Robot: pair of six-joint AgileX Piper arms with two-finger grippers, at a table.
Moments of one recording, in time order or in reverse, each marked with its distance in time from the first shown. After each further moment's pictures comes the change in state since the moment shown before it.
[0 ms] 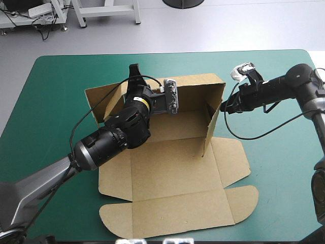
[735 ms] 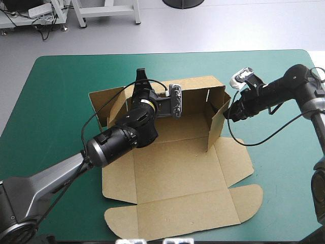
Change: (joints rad) left arm 0.000 0.061 0.000 0.000 0.013 0.014; right arm 0.005 0.000 0.000 -0.148 0.003 -0.047
